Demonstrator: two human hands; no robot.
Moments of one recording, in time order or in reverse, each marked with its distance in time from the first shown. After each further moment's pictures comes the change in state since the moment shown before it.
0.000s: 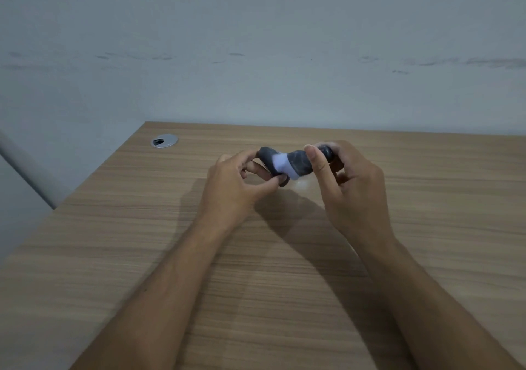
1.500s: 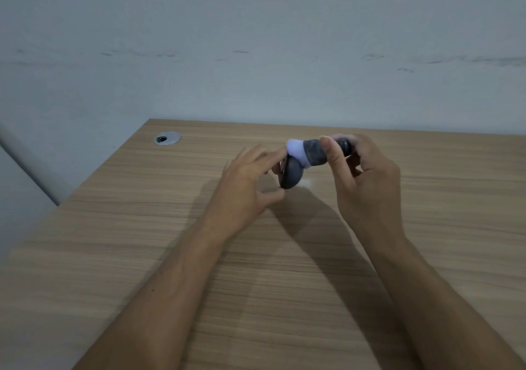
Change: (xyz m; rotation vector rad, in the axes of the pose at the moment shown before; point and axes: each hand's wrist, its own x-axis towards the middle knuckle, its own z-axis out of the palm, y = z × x) left_hand -0.001 0.005 -0.002 0.240 -0.122 0.373; right_hand 0.005 0.000 -0.006 -0.049 0.092 0.020
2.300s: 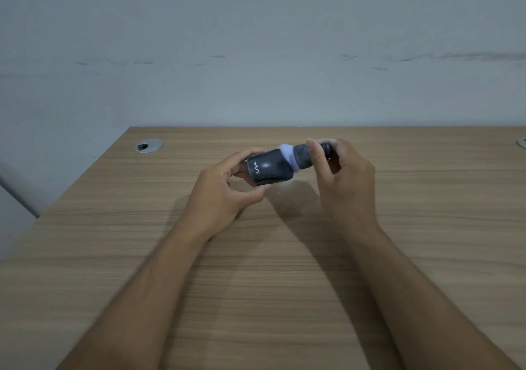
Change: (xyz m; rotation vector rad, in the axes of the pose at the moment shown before) left_hand -0.003 0.011 -0.003 -0.507 -0.032 -0.370; right_hand 0.004 0.023 0.004 -0.019 0.052 0.126
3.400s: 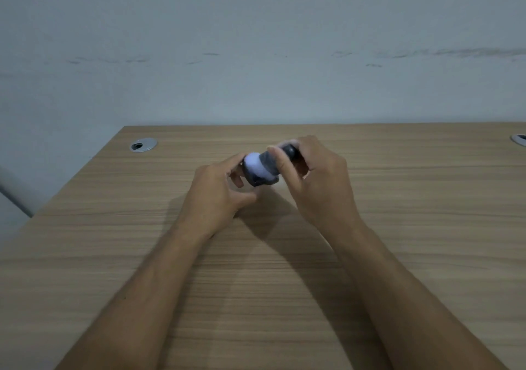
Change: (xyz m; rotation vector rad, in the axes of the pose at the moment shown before) left_hand -0.003 0.011 0.002 0.366 0.056 0.109; right_hand -0.007 -0.019 0.010 -0.062 -0.131 -0.293
